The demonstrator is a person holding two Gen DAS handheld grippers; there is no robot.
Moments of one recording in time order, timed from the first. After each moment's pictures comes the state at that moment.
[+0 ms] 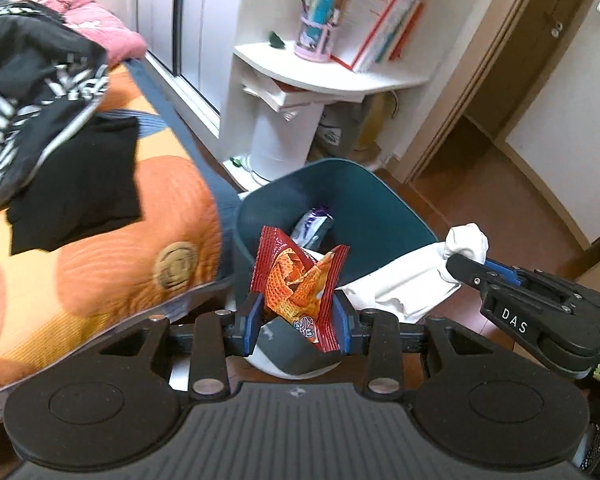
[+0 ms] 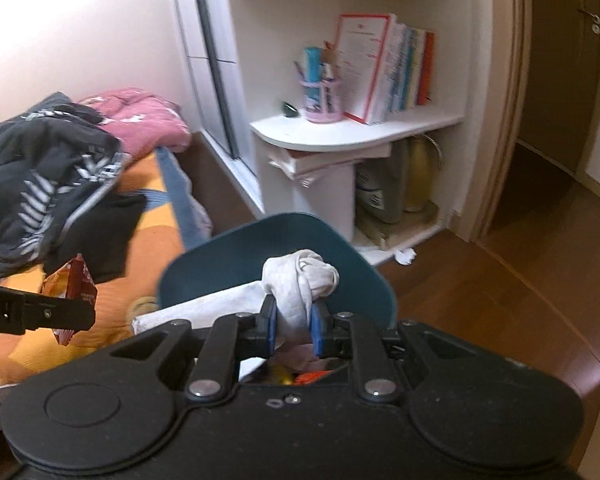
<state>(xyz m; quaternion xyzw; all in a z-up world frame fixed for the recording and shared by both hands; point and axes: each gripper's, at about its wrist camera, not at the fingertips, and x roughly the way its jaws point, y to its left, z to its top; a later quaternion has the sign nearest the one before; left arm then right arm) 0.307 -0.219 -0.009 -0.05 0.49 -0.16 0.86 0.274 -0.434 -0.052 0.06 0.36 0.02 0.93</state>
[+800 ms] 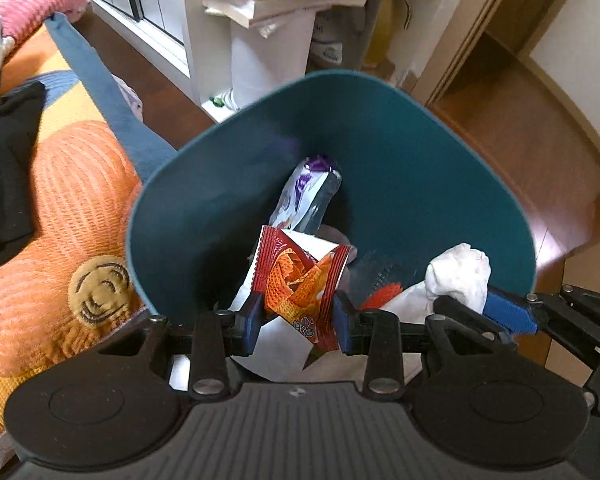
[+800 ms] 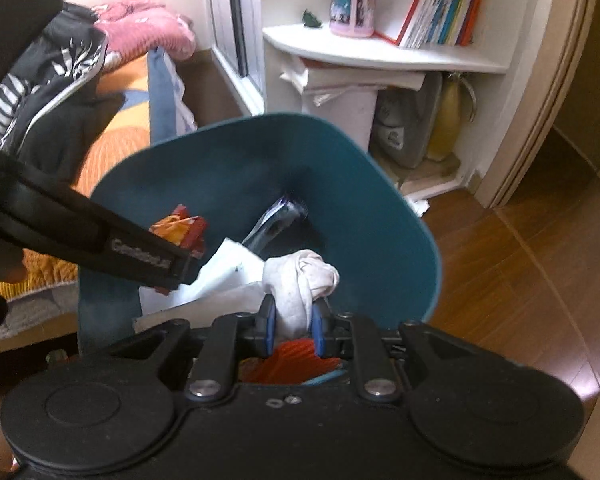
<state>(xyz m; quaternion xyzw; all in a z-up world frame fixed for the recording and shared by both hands) 0.409 -0.305 -0.131 0.03 0.58 -0.17 0.80 0.335 -0.419 -0.140 0.00 0.46 0.05 0.89</state>
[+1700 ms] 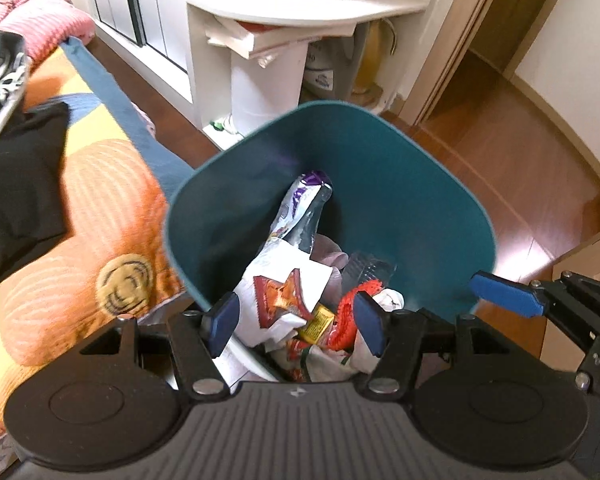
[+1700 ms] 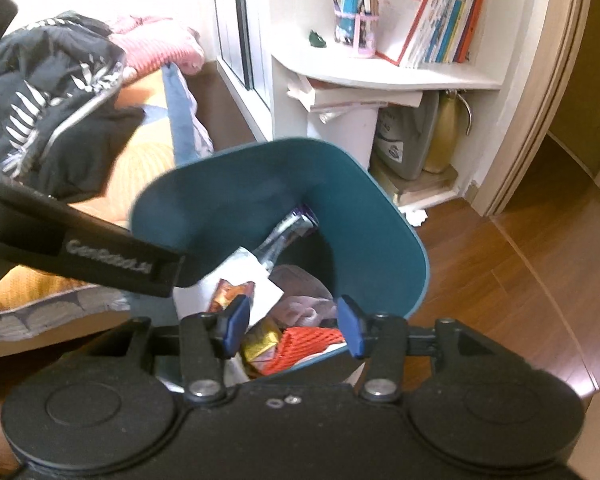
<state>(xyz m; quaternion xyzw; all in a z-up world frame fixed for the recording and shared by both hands) 0.369 -0.279 -0.080 0.03 0.54 -0.18 0.82 0.303 -0.411 -0.095 0.00 0.44 0.05 0.90</state>
